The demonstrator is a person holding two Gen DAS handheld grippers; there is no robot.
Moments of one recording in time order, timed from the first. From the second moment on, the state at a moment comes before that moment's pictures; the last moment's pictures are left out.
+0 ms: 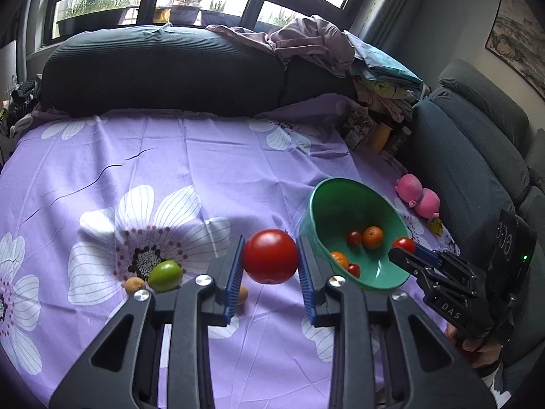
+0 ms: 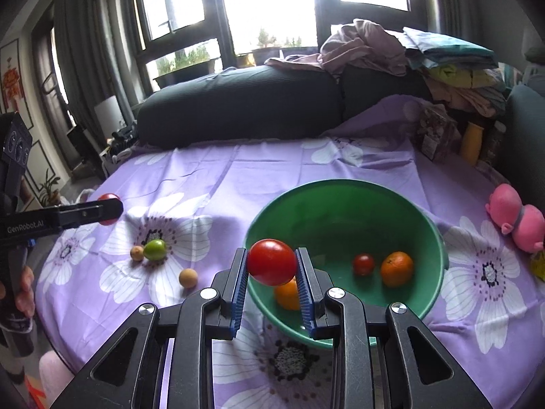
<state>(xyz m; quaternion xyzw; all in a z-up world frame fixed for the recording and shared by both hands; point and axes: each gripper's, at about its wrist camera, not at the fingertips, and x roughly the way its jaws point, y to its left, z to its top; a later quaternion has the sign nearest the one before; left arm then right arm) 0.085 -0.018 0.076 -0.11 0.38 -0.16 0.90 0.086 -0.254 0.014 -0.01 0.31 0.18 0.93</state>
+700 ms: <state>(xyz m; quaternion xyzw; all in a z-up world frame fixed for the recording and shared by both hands) 0.133 -0.157 0.012 -0.02 0.46 -0.25 0.85 0.106 -0.308 -0.016 0.02 0.35 0.13 0.93</state>
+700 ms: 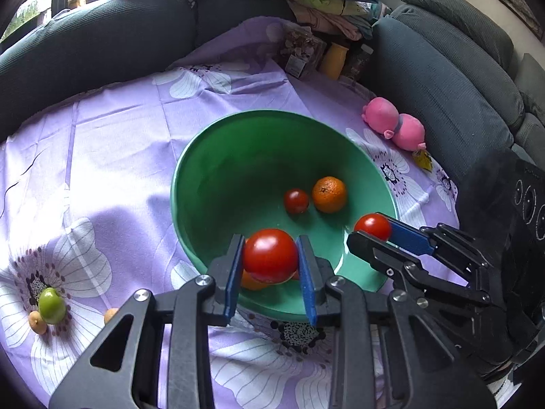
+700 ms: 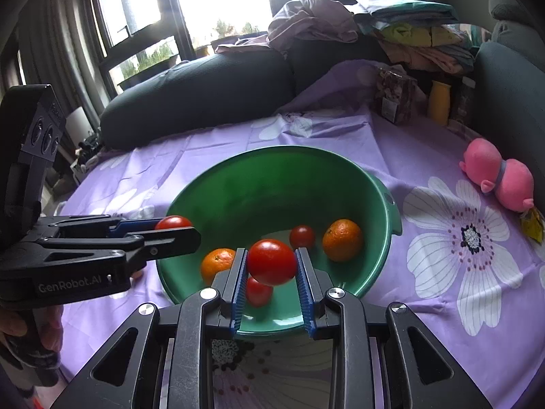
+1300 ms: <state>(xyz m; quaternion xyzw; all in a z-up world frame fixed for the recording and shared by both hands) 0.114 -0.152 0.026 0.02 0.43 -0.21 0.88 0.097 -0.307 -0.011 0.02 0.36 0.12 0.93</state>
